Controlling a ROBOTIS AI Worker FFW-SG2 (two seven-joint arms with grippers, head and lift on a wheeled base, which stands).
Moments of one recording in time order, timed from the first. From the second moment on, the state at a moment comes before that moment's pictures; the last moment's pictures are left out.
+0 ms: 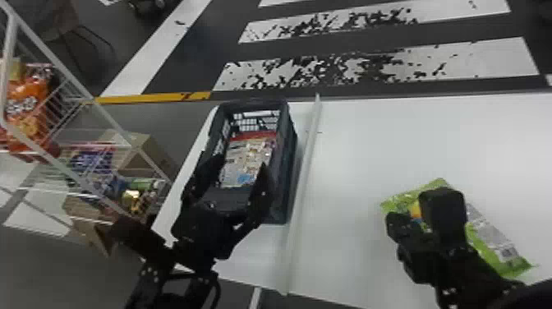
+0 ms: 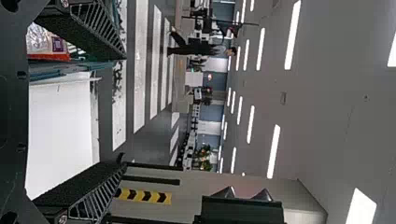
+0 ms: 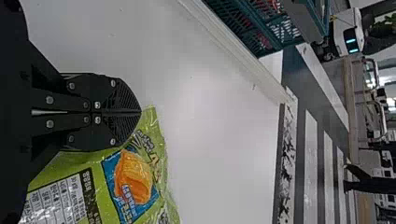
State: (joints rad) left arm 0.77 0.00 0.24 -2.27 0.26 -0.09 -0.42; right arm 0.25 -0.10 0.46 -1.92 -0.17 0.71 -0.13
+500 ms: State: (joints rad) left arm 0.73 0.00 0.22 -2.24 0.26 -0.09 -0.42; right arm 0.28 -0.11 0.36 -1.92 -0.19 0.70 -0.13
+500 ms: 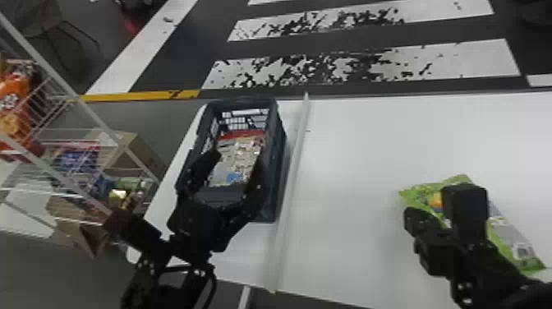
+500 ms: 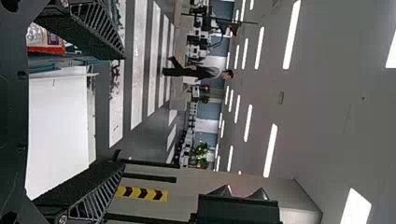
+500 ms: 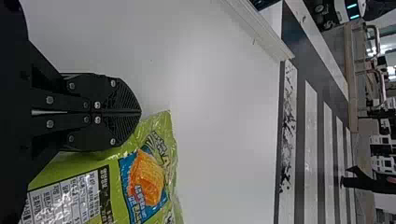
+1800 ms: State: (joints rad) left arm 0.70 0.00 0.19 -2.22 0.25 -0.05 -0.42; right arm 0.26 -0.11 0.18 -1.83 -0.27 0.62 -0.19
